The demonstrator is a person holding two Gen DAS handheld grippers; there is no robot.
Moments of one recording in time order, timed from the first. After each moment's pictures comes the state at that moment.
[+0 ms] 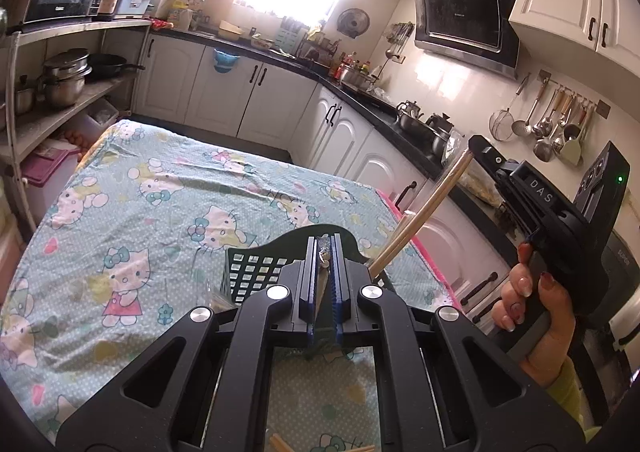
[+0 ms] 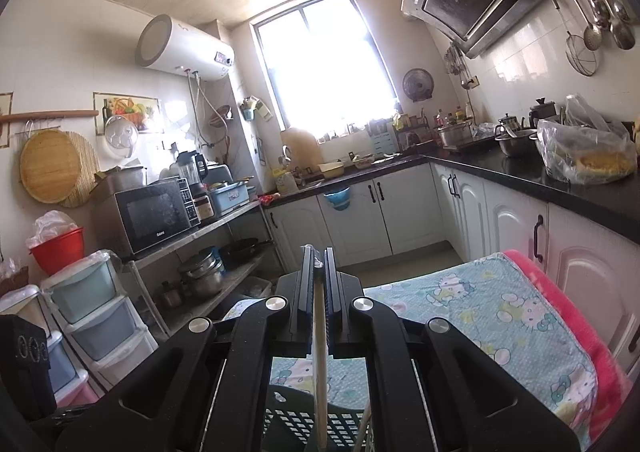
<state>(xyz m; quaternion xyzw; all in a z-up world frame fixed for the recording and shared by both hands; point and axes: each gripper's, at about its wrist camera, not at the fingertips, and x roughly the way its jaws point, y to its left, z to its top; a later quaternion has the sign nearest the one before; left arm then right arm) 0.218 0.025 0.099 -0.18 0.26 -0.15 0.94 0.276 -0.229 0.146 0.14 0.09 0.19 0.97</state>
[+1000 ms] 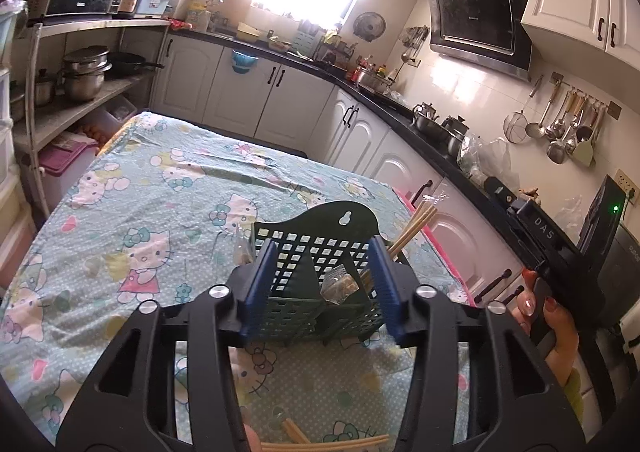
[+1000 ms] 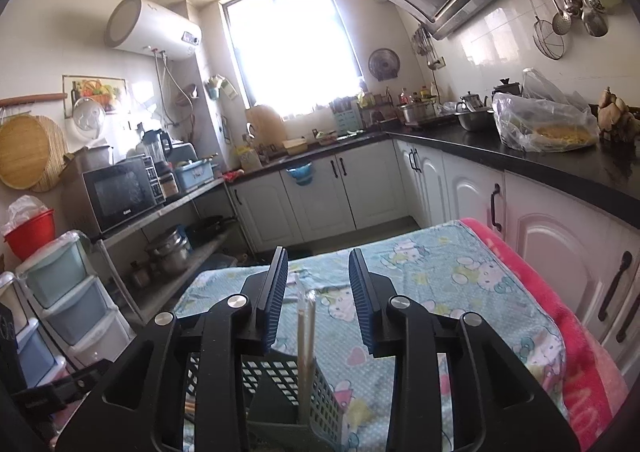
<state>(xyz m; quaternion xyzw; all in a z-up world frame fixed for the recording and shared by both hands) 0.197 0.033 0.082 -0.18 0.26 -0.11 0.94 0.257 -0.253 0.108 0.13 0.14 0.13 0.97</state>
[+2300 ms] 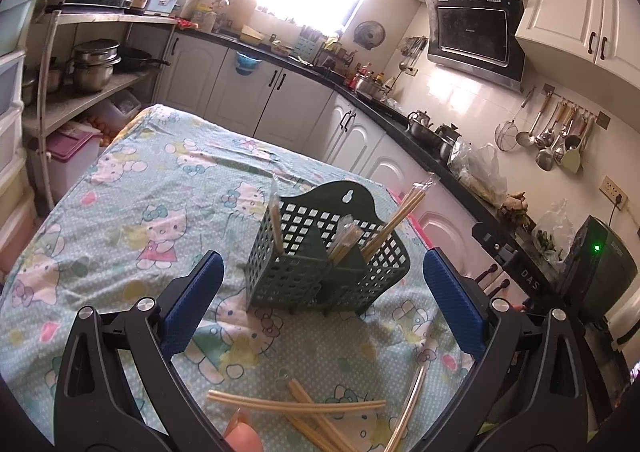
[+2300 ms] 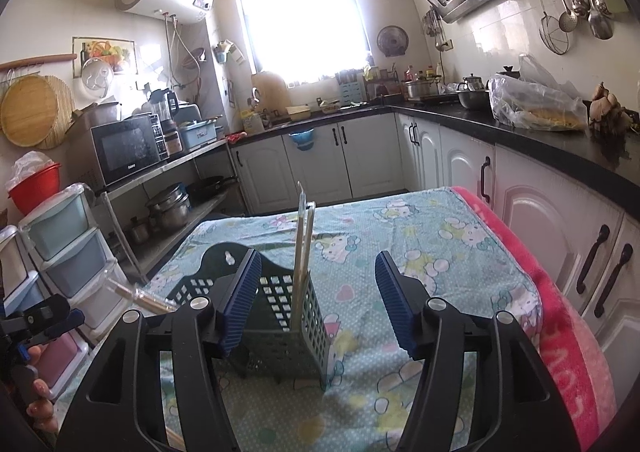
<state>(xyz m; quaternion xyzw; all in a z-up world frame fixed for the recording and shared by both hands) 0.147 0.054 0.074 -0.20 0.25 -0.12 0.94 0.203 -0.256 0.079 0.09 0.19 0.14 0.97</state>
